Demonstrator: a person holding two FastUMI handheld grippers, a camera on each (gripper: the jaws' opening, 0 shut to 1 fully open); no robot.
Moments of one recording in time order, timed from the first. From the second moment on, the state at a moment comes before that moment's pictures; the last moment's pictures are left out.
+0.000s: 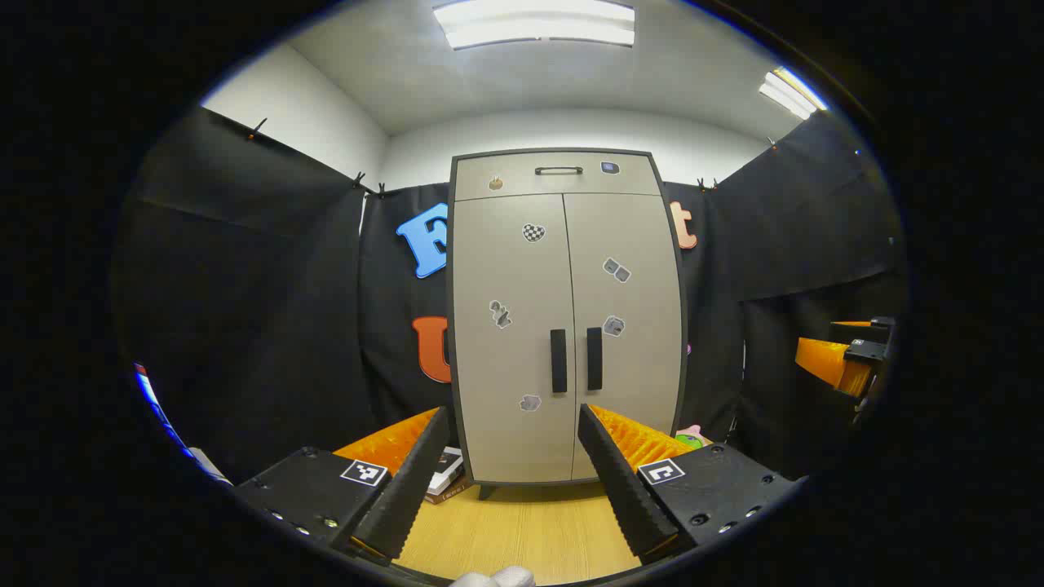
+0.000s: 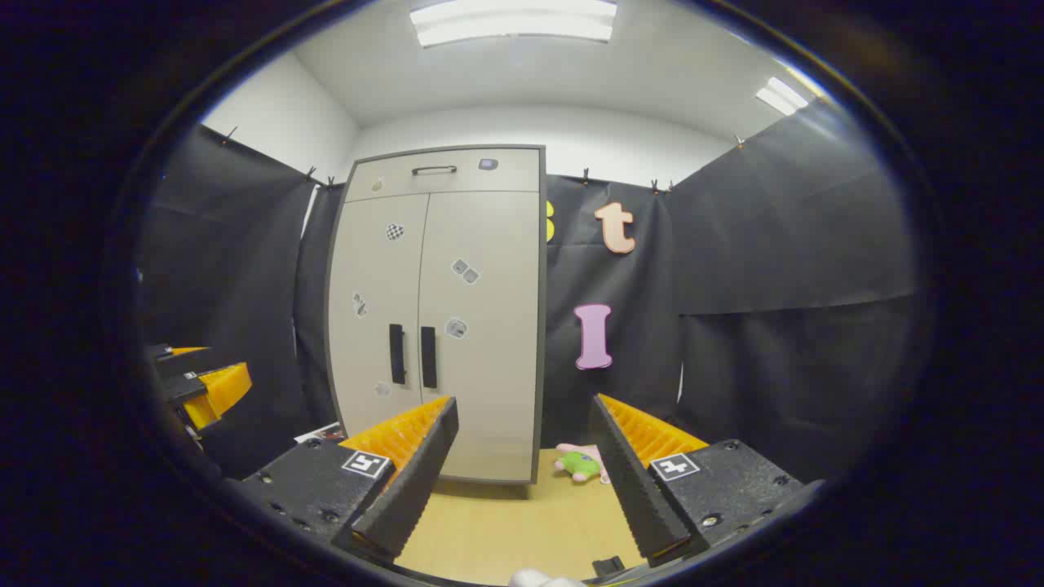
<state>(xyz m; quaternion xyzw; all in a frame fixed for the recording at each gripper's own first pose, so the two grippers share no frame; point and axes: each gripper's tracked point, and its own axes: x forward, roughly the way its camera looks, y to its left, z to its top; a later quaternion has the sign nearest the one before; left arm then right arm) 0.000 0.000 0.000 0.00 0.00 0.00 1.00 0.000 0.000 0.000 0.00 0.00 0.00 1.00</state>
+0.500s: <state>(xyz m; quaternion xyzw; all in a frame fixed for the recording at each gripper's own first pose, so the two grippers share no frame) 0.002 0.002 -0.002 0.00 0.00 0.00 1.00 -0.002 -0.001 0.001 0.00 0.00 0.00 1.00</state>
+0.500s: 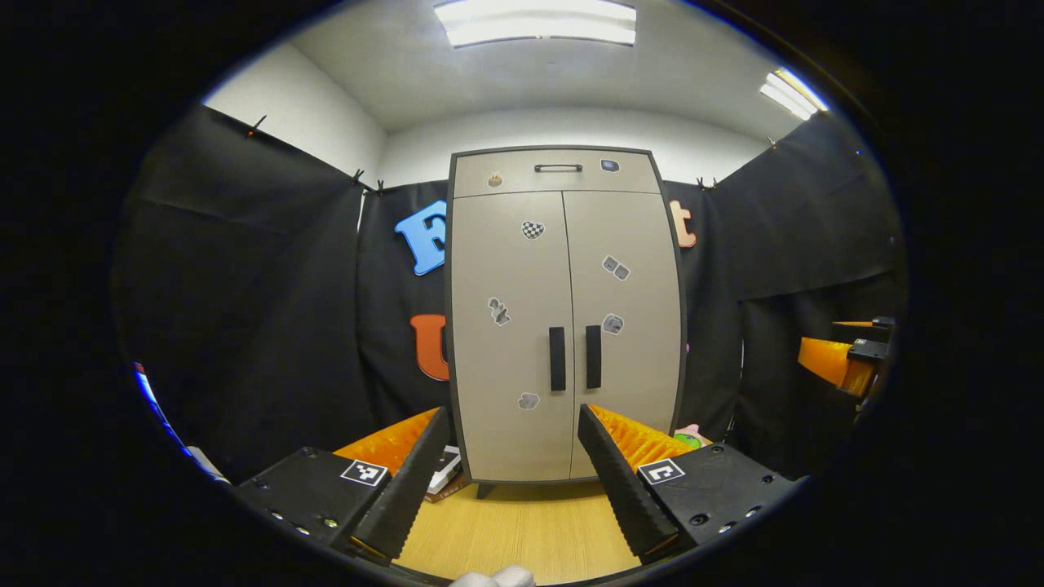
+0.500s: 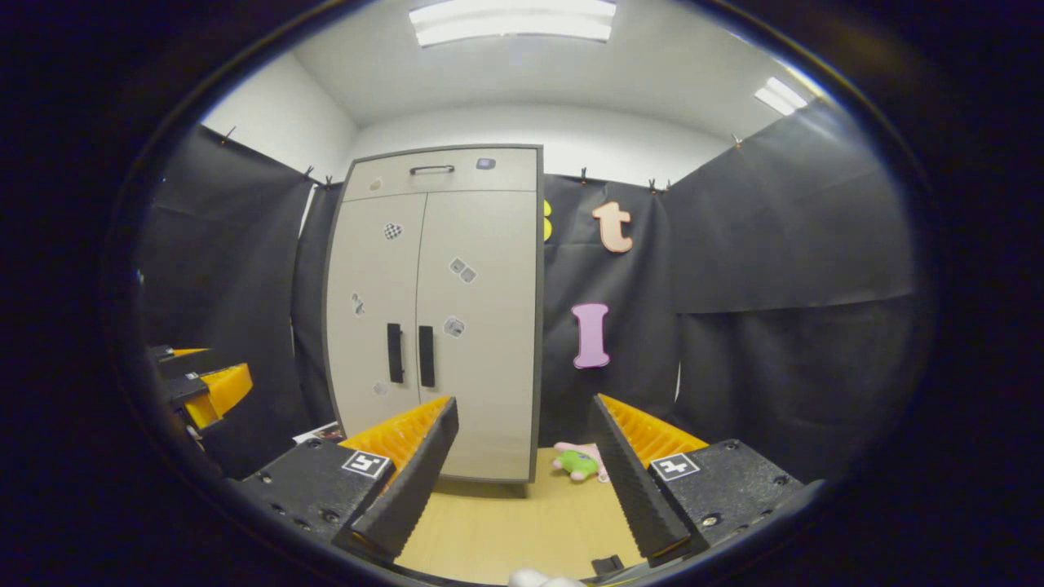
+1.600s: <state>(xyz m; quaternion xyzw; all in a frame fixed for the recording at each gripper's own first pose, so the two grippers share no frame) -0.026 0.048 -0.023 0.02 0.03 0.05 1.00 0.121 0.086 -0.021 0.01 0.02 0.05 1.00</state>
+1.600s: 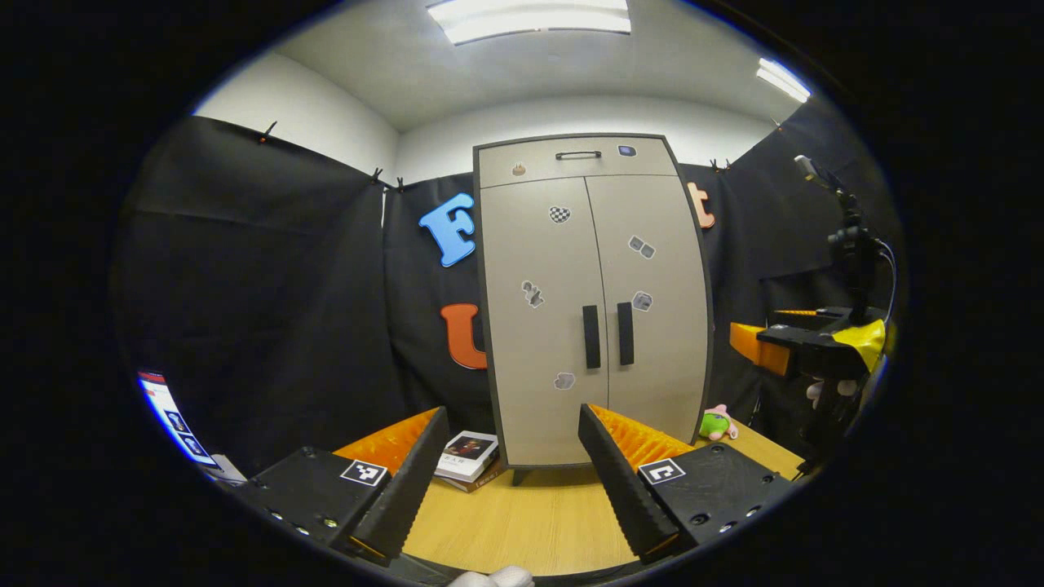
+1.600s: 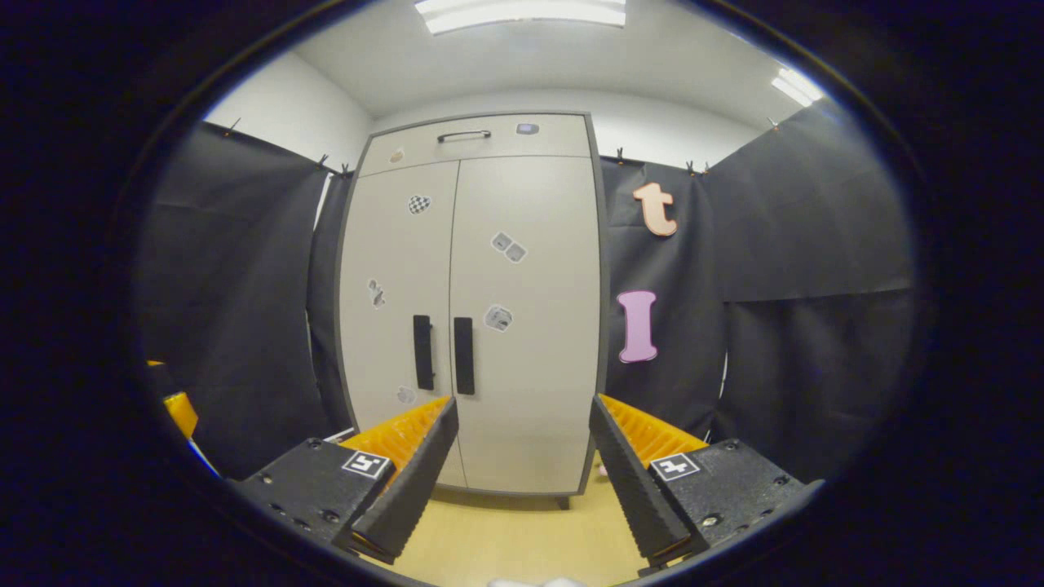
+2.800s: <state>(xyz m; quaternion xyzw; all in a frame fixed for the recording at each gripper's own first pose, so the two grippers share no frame) -0.015 0.091 -0.050 0.02 0.06 0.19 0.98 0.374 0.197 -0.052 0.03 0.08 0.06 0.99</state>
